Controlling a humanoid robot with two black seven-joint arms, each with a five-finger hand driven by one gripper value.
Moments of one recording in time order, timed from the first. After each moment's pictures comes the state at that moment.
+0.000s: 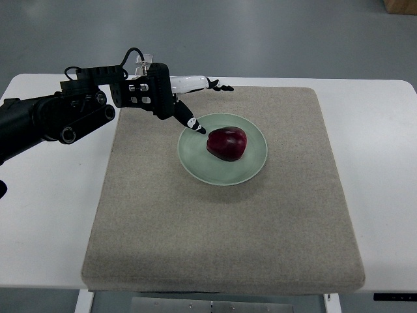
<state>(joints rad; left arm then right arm) -1.20 0.28 -0.09 -0.68 1.12 -0.16 -0.48 -0.02 0.00 -0.08 0.13 0.11 0.18 0.27</state>
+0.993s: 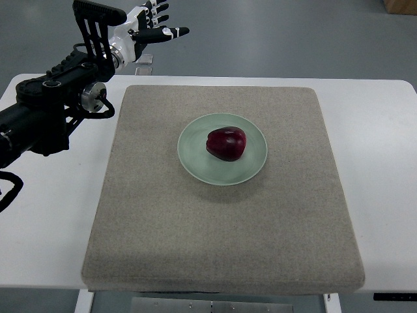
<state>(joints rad) -1.21 0.19 -0.11 -0.44 -0.04 -0.06 -0.31 -0.02 0.00 -0.08 0.13 0.11 0.18 0.27</state>
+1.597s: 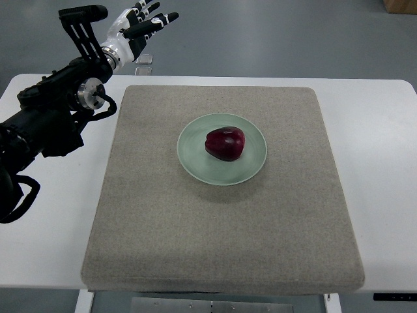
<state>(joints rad) -1.20 0.10 -0.17 -0.20 -0.28 -0.30 -0.29 -0.02 0.00 -0.08 0.13 0.11 0.18 0.27</state>
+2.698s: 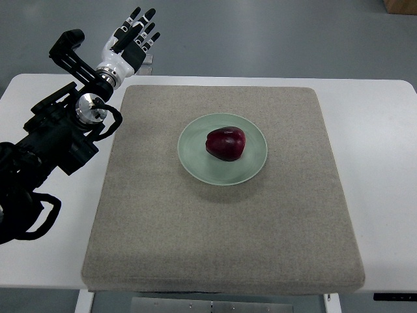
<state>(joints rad) -1.11 0.03 -0.41 -0.15 -0.48 -0.41 -0.23 -0.02 0.00 -0.08 0.13 0.11 0.18 0.27</state>
